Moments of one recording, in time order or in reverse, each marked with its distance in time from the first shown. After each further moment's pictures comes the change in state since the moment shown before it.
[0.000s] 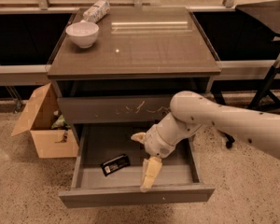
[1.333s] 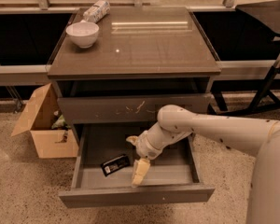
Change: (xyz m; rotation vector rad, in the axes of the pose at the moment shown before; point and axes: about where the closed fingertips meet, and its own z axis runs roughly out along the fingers) arm 0.040 -0.065 0.082 0.057 0.002 0.006
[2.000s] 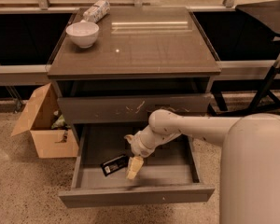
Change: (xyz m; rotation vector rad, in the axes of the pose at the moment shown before) arm 0.022 -0.052 0.047 0.072 0.033 0.005
